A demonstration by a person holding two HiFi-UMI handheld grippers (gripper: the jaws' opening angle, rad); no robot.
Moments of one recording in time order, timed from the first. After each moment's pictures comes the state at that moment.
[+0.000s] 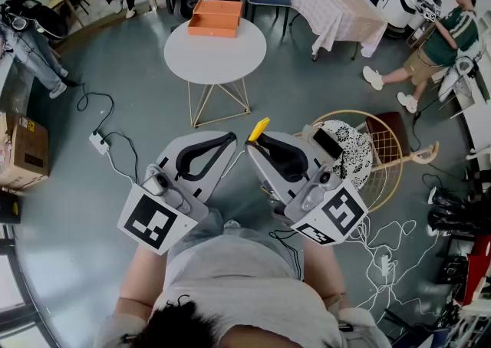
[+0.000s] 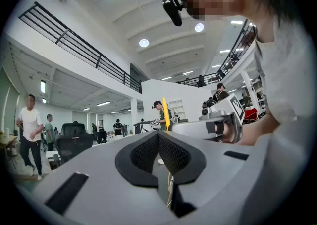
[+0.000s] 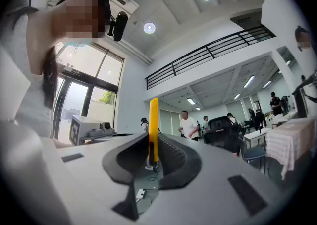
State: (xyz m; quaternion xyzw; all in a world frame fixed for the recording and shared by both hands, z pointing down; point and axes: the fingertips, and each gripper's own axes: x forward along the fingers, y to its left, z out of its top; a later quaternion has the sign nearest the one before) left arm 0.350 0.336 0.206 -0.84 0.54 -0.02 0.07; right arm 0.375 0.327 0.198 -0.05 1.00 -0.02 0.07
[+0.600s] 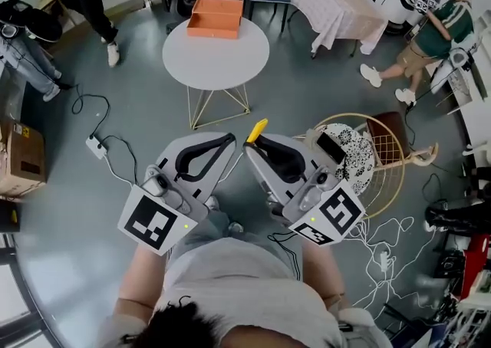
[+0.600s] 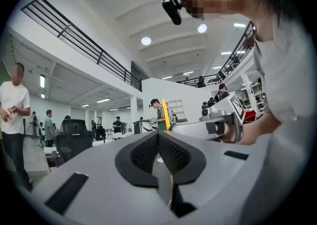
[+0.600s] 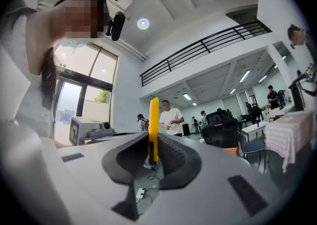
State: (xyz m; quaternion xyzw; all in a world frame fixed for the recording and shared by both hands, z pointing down) left arm 0.292 0.303 0.214 -0.85 0.53 -0.02 0.05; right arm 0.317 0.295 0.208 -0.07 1.00 -0.04 0.06
